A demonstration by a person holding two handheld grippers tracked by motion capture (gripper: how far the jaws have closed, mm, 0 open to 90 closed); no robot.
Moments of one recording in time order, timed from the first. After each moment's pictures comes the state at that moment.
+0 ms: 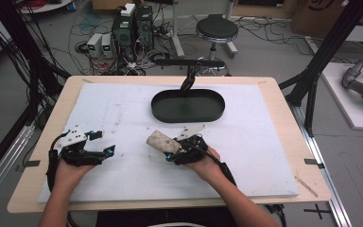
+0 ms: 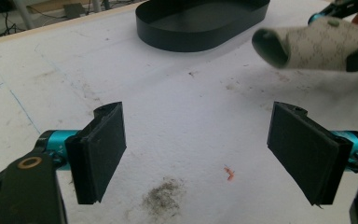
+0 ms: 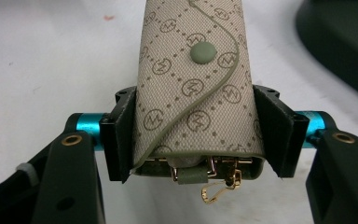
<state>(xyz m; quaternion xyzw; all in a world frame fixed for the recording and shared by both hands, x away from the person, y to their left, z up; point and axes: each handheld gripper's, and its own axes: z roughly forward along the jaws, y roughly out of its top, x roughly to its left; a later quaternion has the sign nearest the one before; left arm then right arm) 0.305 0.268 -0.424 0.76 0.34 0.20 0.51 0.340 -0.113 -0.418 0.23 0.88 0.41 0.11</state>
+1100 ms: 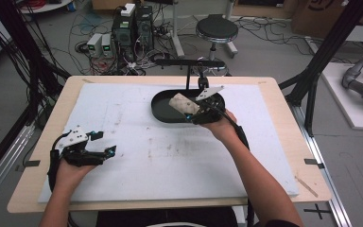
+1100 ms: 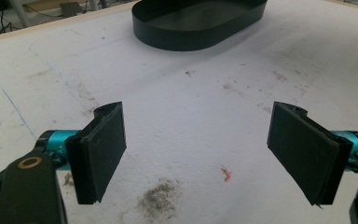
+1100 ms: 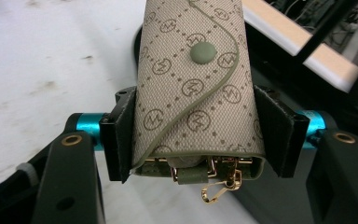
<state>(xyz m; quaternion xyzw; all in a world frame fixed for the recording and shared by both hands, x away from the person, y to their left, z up) 0.306 0.265 -0.426 0.77 0.34 0.20 0.51 0.441 -0.161 -0.372 0.27 0.87 0.38 0.18</state>
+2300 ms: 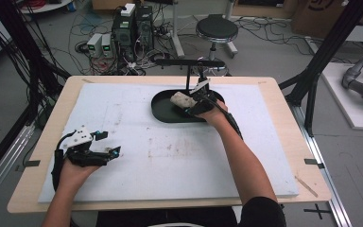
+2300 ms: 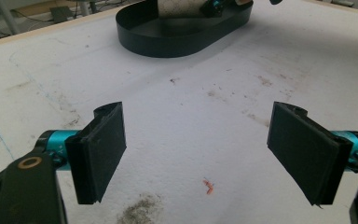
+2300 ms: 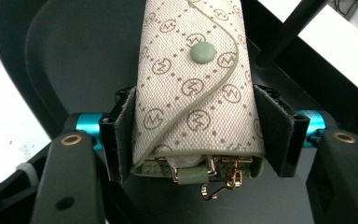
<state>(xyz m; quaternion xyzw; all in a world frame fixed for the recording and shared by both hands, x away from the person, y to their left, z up) 0.305 0.252 -0.422 0.77 0.32 0.19 0.51 0.521 -0.149 -0.419 0.27 0.89 0.31 0.17</state>
